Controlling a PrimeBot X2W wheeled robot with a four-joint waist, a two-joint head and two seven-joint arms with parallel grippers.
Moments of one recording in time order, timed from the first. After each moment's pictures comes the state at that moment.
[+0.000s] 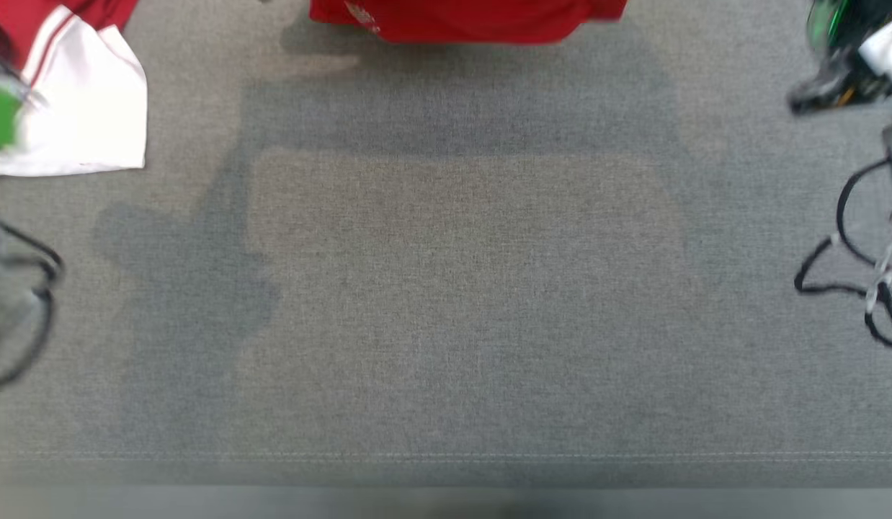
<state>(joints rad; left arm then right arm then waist) -0.80 0.43 -0.20 -0.21 -1.03 -0.02 -0.05 -0.79 -0.40 0.32 -0.23 1.47 -0.13 0.30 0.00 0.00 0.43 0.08</state>
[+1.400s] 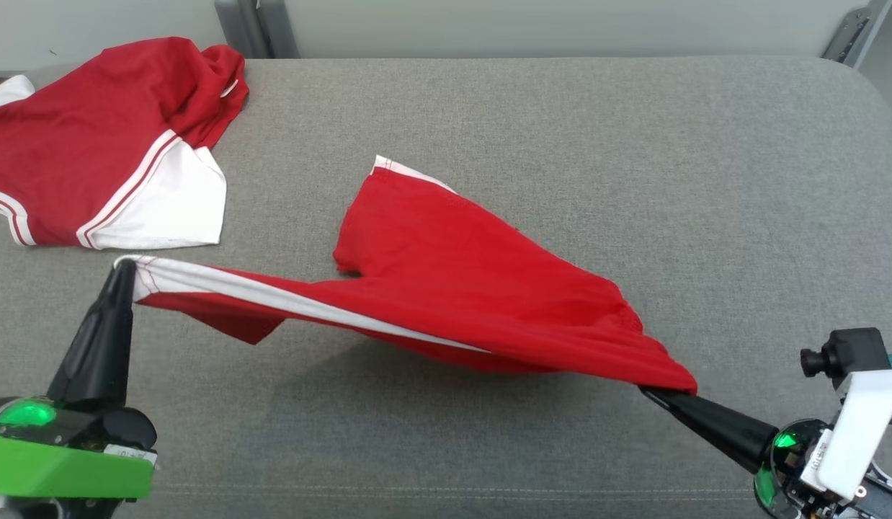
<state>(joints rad) 0.07 0.47 -0.19 -0.39 -1.03 0.03 -0.18 0.20 -0.58 0.34 -0.44 1.76 -0.09 0.42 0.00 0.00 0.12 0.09</state>
